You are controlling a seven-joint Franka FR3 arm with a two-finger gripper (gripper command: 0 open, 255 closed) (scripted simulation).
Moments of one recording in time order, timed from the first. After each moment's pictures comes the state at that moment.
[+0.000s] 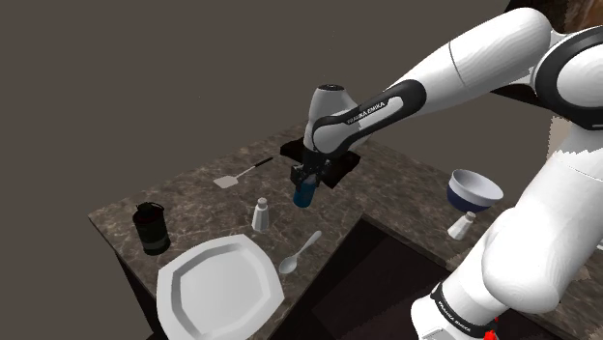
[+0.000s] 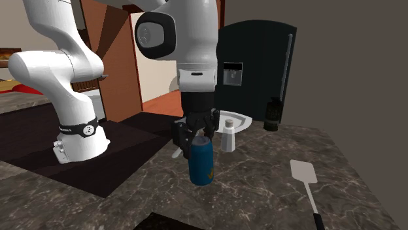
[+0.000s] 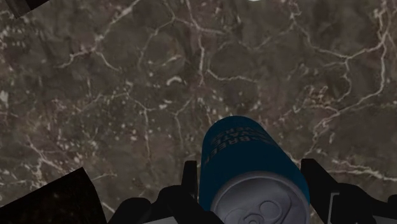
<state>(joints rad) 0.06 0.08 0.03 -2.33 -0.02 2.42 0.33</state>
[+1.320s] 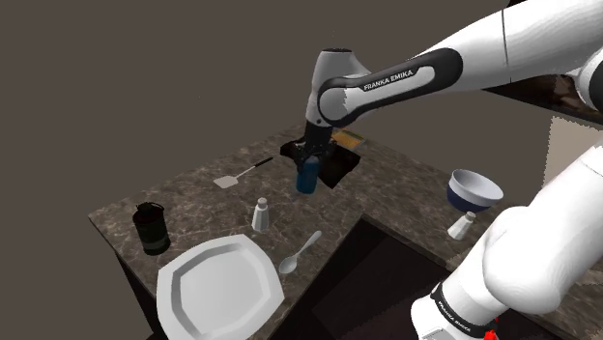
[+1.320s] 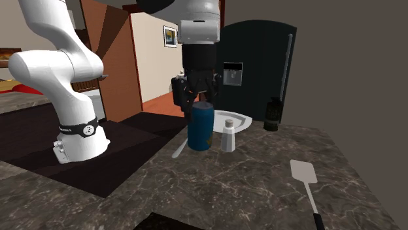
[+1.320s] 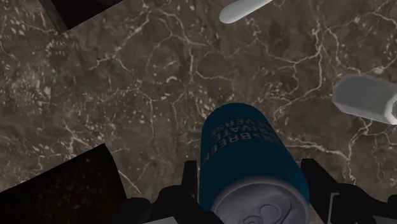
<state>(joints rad) 0.08 -0.07 0.05 -2.25 -0.01 2.19 0.35</state>
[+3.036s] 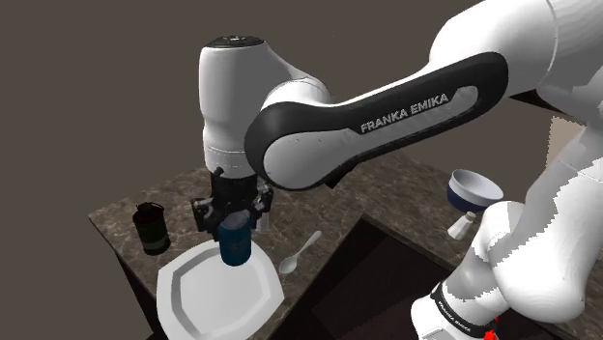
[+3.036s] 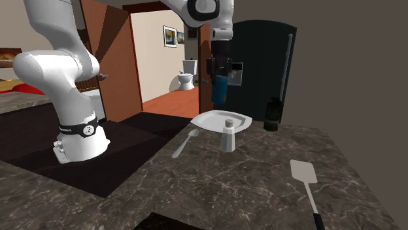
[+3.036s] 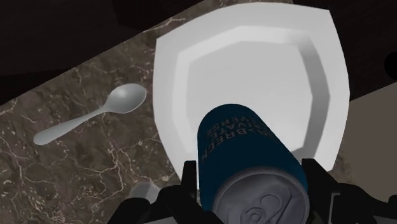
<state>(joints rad) 0.38 0.05 0.39 -2.03 -0.04 2.08 1.01</state>
